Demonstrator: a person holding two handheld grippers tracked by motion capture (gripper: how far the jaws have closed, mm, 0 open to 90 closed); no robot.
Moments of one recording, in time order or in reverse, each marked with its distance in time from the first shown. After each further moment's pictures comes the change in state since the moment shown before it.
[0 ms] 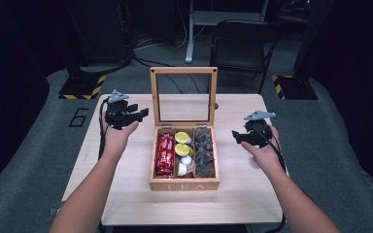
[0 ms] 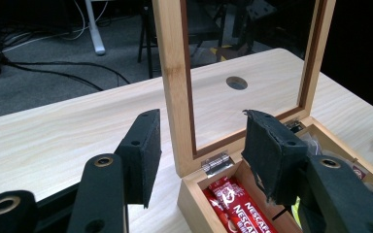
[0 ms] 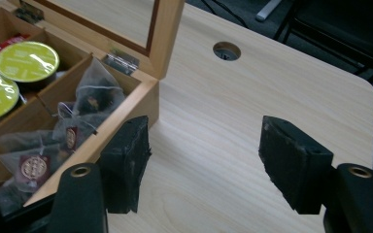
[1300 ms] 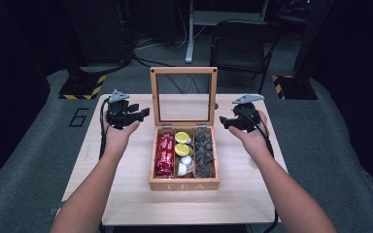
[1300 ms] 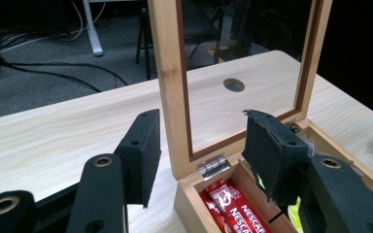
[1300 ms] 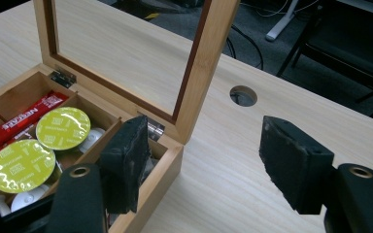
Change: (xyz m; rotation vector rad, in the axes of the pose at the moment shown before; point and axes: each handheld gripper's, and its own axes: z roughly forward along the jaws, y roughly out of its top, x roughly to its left) left arm -0.002 0.001 0.002 -0.005 -0.009 -0.003; right arm 0.015 0.055 0.008 -0.047 0.041 0.010
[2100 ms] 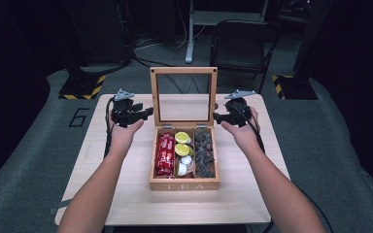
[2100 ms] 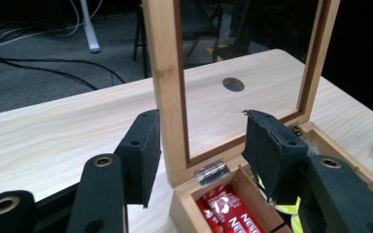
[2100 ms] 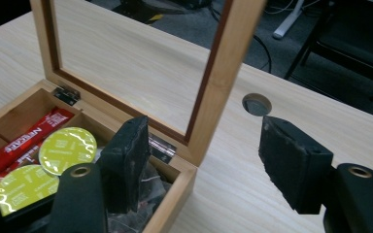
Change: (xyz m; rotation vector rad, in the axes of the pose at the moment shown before) left arm 0.000 0.002 0.020 0.015 -0.016 -0.012; right arm 0.008 0.014 0.024 0.002 0.022 0.026
